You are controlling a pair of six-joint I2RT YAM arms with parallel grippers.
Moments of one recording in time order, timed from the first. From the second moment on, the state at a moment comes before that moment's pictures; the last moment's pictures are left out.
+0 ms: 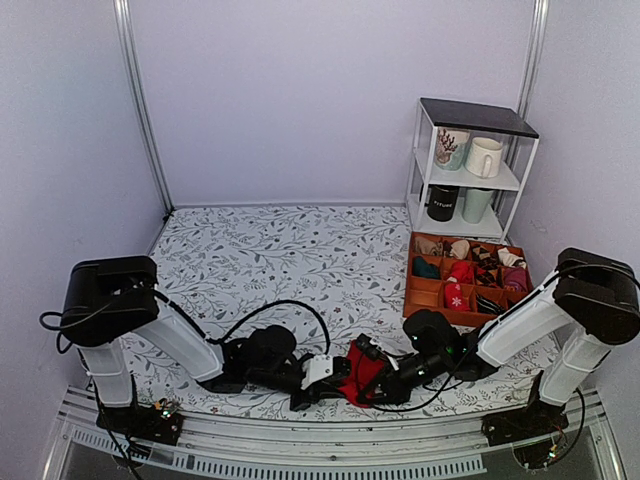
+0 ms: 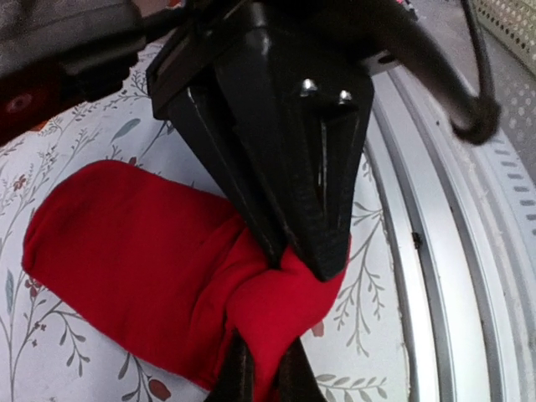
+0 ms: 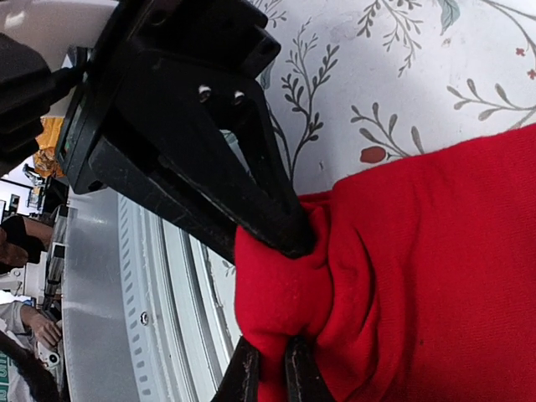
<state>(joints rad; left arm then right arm) -1.21 1.89 0.58 0.77 0.29 0.20 1.04 1.66 0.44 0.50 -0.60 0.43</state>
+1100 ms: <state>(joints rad) -1.12 1.88 0.76 0.35 0.51 -0.28 1.35 1.45 0.34 0.50 0.10 -0.01</state>
